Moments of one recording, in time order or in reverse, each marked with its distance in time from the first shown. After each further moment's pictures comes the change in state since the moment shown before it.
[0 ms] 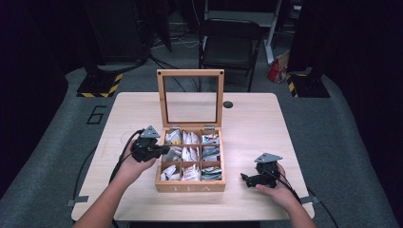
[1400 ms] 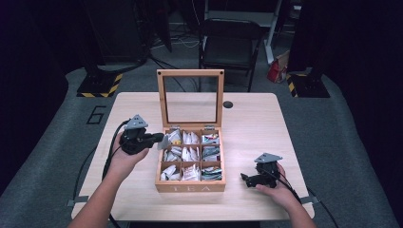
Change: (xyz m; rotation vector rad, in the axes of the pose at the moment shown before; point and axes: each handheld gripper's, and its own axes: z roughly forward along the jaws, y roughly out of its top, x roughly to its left) left arm 0.005 0.019 -0.043 -0.159 0.050 -0.029; right arm 0.000 0.000 0.000 0.000 0.000 0.000
